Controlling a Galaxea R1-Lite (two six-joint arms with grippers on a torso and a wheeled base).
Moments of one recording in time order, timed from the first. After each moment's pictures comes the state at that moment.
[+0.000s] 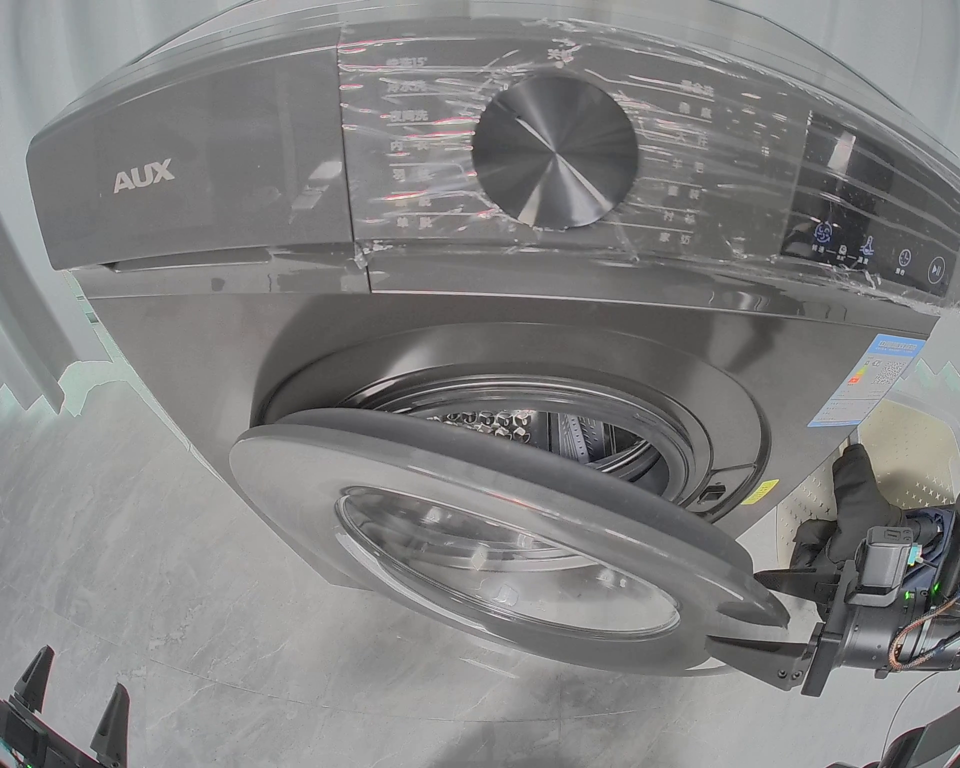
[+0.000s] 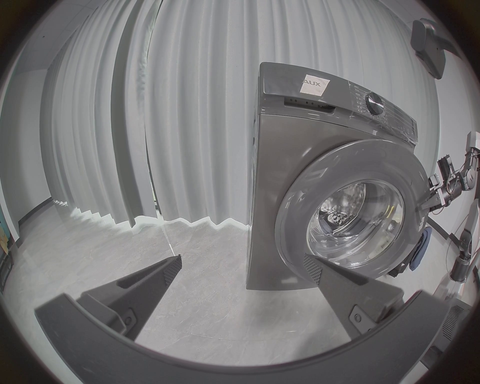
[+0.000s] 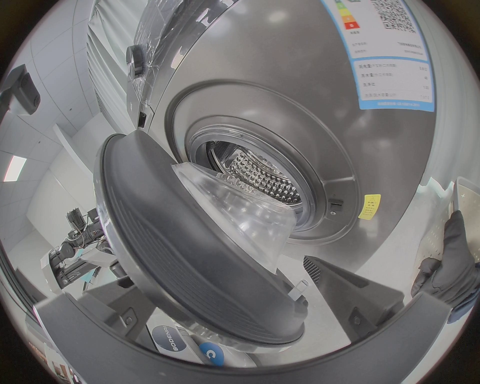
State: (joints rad) left arm 0.00 0.02 -0.02 0.01 0.00 -0.03; right arm 0.61 1.17 -0.22 -0.62 0.18 0.19
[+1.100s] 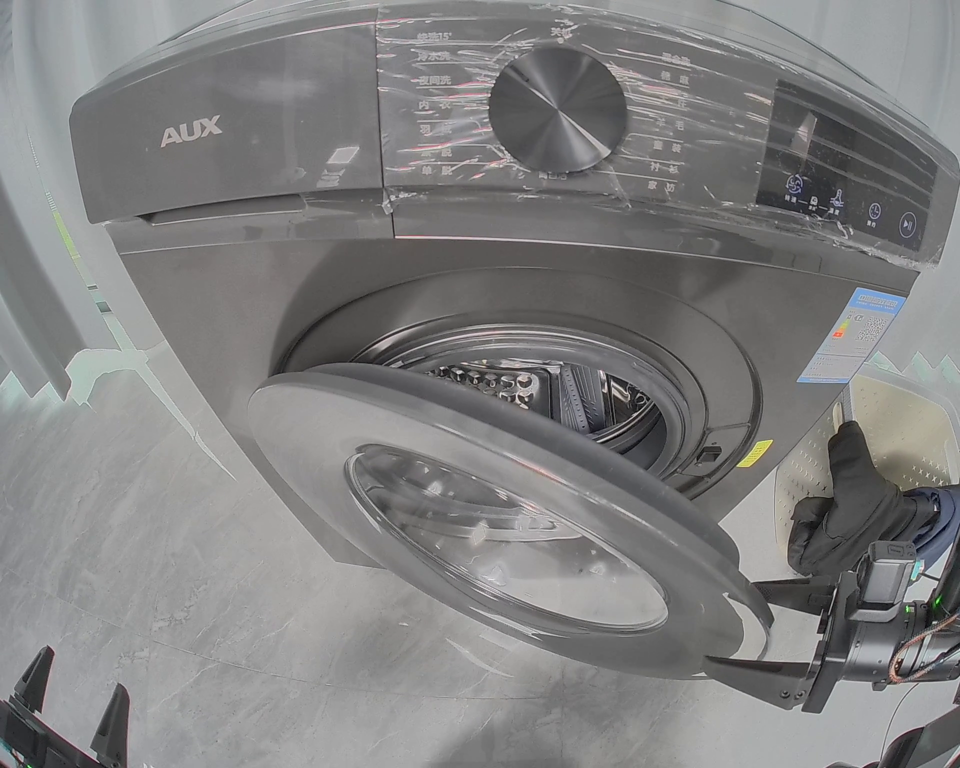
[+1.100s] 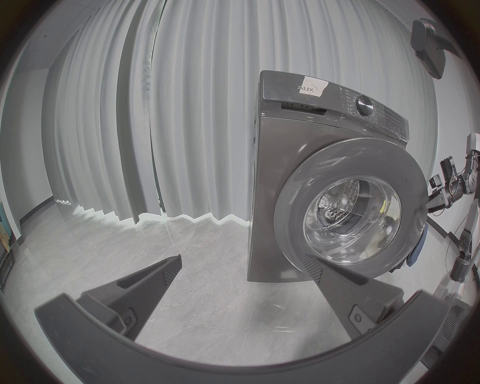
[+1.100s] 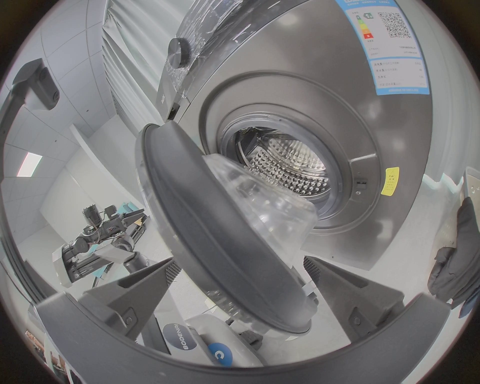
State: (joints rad) left arm 0.00 0.02 -0.02 0.01 0.00 -0.03; right arm 0.64 1.18 -0.16 -0.74 0.23 0.20
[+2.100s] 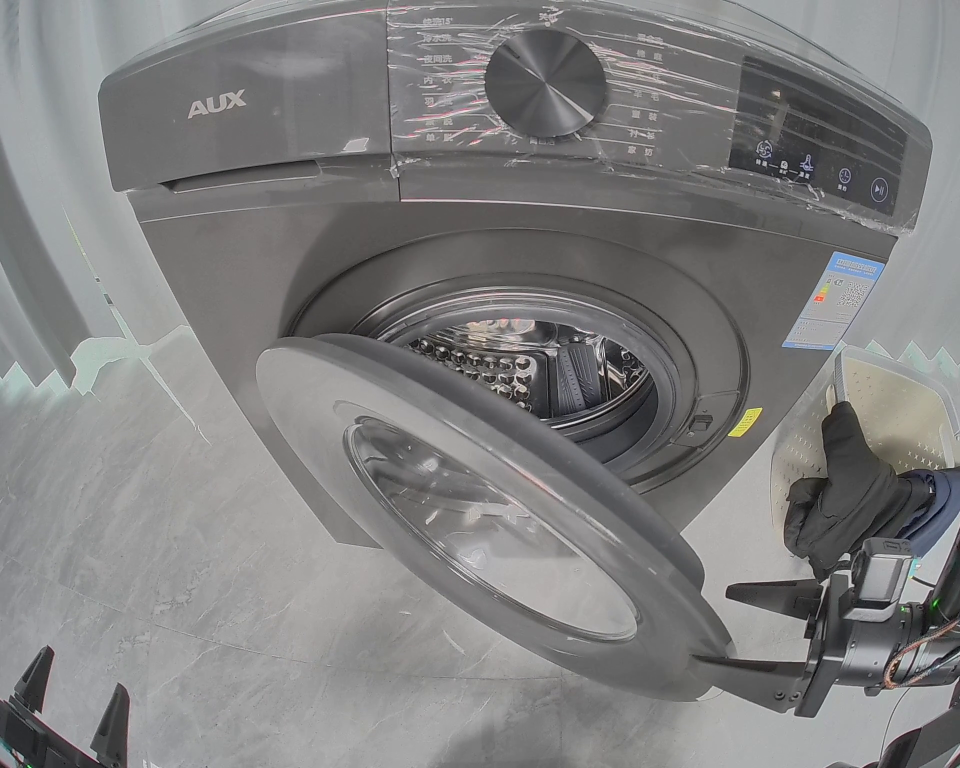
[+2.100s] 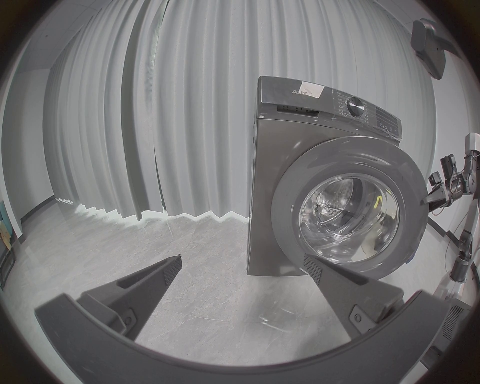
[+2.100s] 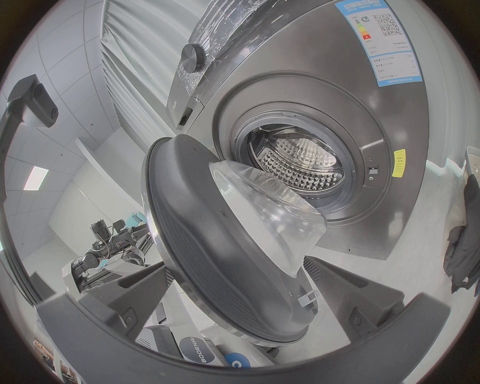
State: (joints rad) left arm 0.00 0.02 -0.02 0.01 0.00 -0.03; right arm 0.72 1.21 -0.16 -0.83 0.20 0.30
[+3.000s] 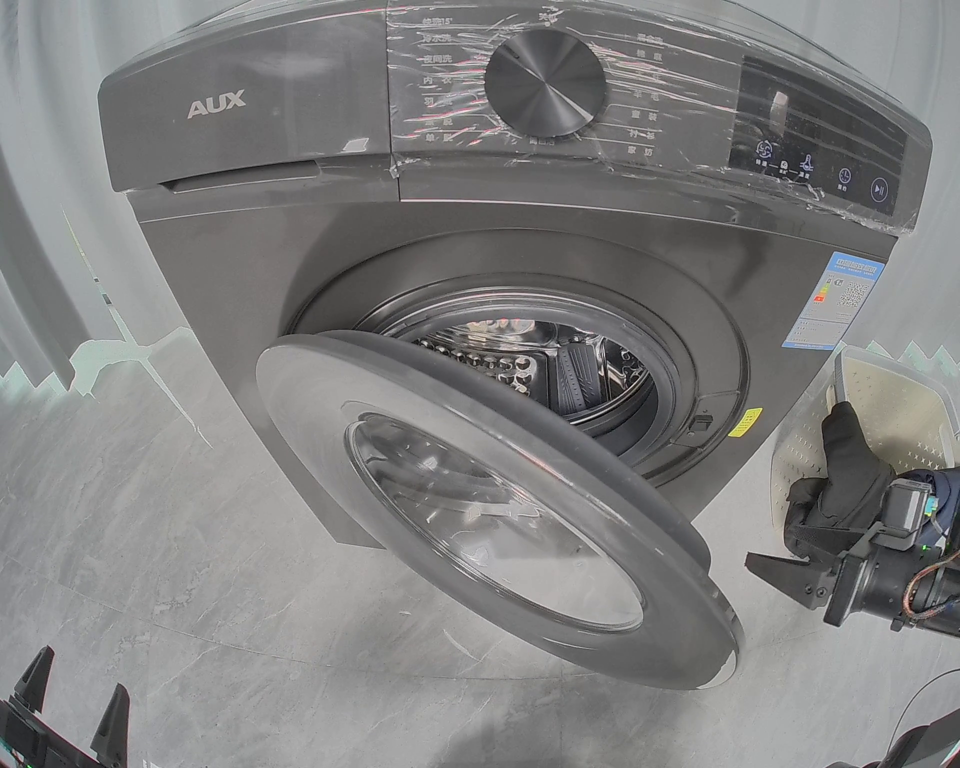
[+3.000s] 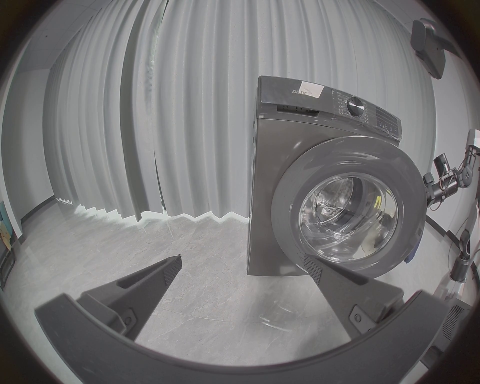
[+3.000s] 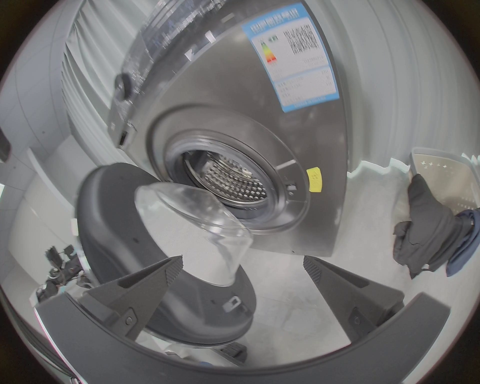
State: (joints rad) left arm 0.00 0.02 -0.02 0.01 0.00 -0.03; right arm 0.39 1.17 -0.27 -0.59 0.17 0.26
